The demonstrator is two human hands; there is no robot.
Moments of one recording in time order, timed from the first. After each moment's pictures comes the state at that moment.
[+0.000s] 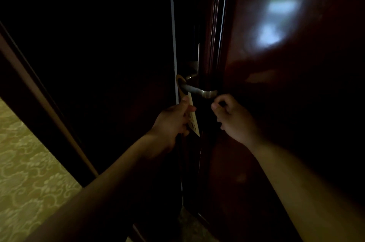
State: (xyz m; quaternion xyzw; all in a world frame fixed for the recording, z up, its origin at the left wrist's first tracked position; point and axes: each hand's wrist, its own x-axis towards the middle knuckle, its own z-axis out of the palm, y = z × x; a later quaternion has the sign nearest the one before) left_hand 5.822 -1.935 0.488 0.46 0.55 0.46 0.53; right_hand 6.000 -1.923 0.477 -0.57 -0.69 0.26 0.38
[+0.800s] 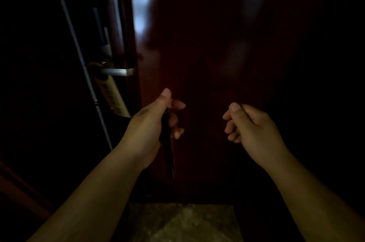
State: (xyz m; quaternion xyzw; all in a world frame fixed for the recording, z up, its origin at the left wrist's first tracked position) left_hand 5.816 -2.074 0.513 0.55 0.24 0.29 0.74; right_hand 5.978 -2.216 0.513 -0.77 -0.38 0.11 0.51
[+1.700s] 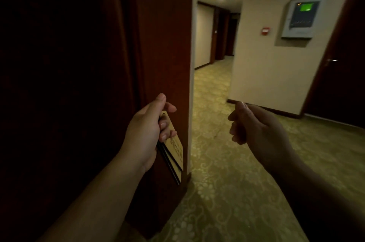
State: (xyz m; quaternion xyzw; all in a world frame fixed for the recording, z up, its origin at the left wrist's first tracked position) left_hand 5.900 -2.621 0.592 0.62 -0.06 0.08 0.78; right_hand 5.883 -2.832 0.584 -0.78 -0.06 -0.22 0.58
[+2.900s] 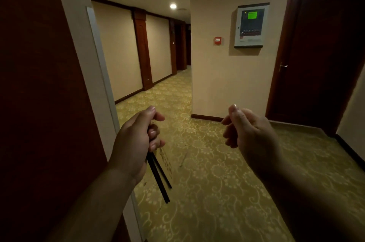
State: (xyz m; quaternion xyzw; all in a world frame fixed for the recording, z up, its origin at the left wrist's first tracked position) left_hand 6.322 -2.931 0.596 0.61 -0.13 0.05 0.78; right_hand 6.268 -3.135 0.590 -0.75 0.01 -0.29 0.59
